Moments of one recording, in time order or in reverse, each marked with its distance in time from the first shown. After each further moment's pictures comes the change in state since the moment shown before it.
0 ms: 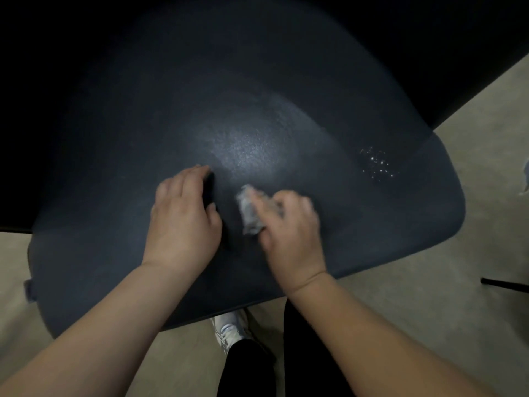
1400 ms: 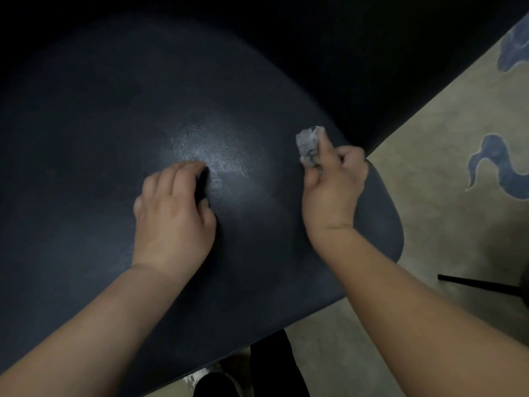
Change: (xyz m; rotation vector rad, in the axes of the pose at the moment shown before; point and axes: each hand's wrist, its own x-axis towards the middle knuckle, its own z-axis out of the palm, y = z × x) left_hand 0.075 0.095 0.037 -0.014 0.006 0.114; right_hand 0.104 0.146 -0.055 -0.014 0.277 0.507
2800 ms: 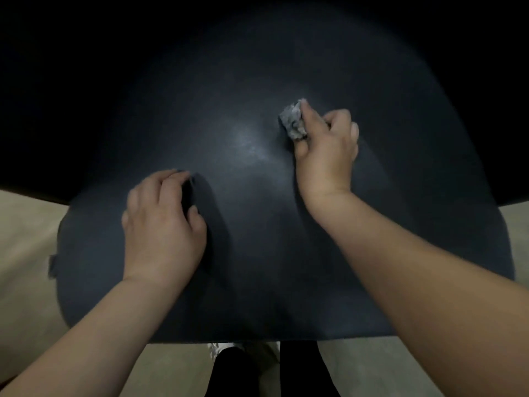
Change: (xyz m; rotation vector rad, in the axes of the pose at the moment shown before) left_hand -0.086 -0.146 -0.070 -0.023 0.183 -0.459; right_hand -0.054 -0.173 0.097 0.008 -0.326 -0.395
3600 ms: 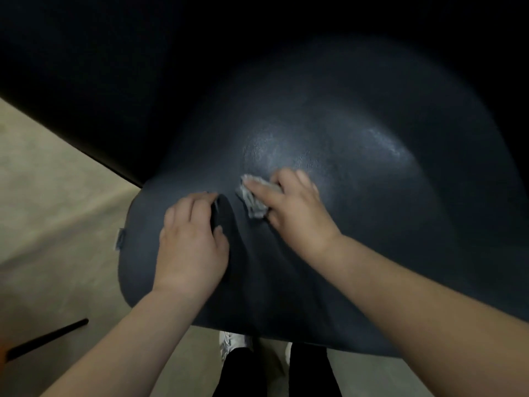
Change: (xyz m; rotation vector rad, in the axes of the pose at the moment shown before) left_hand -0.024 -0.055 -0.019 -0.044 -0.058 -0.092; right_hand -0.066 -0.068 0.026 0.093 -0.445 -0.638
